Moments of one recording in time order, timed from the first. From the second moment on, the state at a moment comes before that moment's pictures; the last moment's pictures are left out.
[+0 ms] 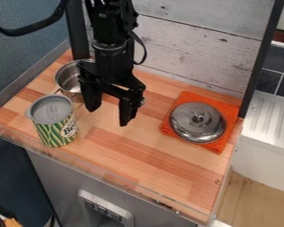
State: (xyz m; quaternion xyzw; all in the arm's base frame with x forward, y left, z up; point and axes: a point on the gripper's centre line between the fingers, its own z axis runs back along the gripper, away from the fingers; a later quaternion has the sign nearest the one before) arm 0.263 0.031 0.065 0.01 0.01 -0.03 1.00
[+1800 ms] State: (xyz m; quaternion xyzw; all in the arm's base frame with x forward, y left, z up) arm 0.373 -0.066 -0.002 0.02 -0.02 -0.08 1.00
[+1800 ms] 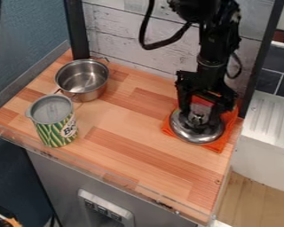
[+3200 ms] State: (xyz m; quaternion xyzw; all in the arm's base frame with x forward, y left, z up) arm 0.361 -0.047 0.037 -0.03 -0.02 -0.07 1.00
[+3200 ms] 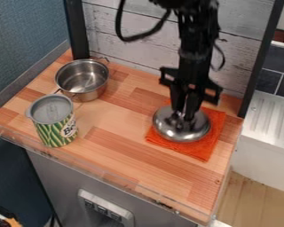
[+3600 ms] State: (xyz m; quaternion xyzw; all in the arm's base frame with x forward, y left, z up) arm 0.324 -0.008 0.074 -0.03 -0.05 -0.04 1.00
